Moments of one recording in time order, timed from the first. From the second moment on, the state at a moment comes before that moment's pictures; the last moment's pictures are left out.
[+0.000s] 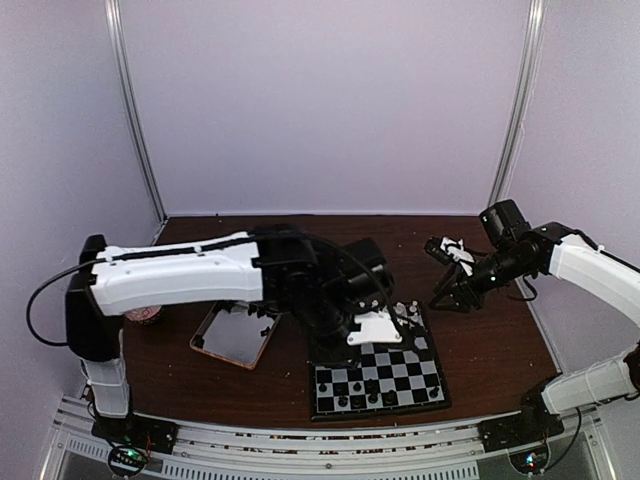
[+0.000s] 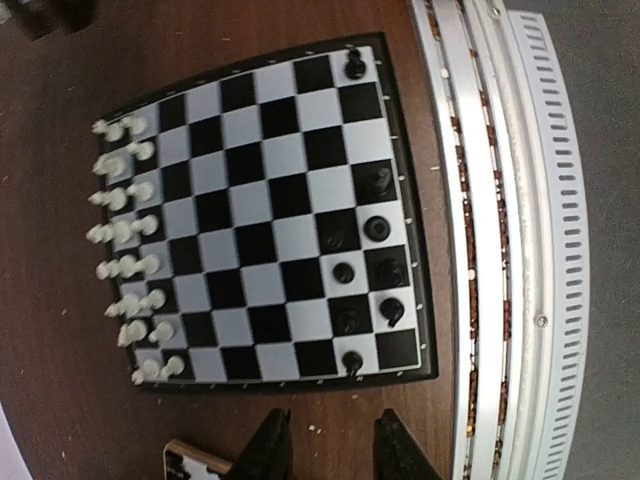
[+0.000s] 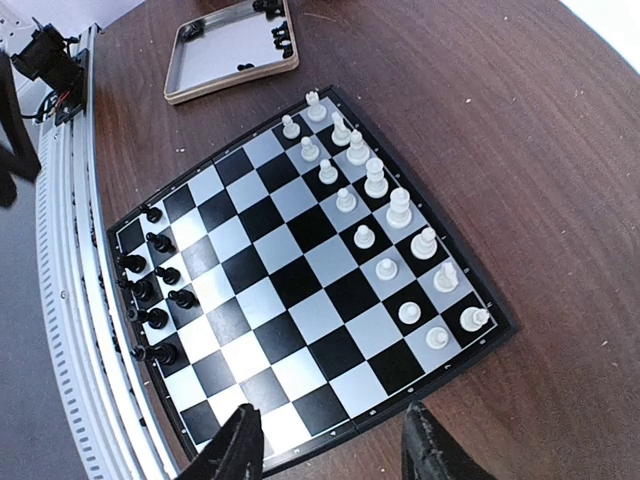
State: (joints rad) left arm -1.31 1.96 1.88 -1.12 0.04 0.40; right arm 0.36 1.22 0.98 -0.79 -0.58 -0.51
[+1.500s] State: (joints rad) left arm -0.56 1.75 1.19 -0.71 -0.20 -0.17; right arm 0.29 1.29 1.06 -0.63 -0.54 -0.39
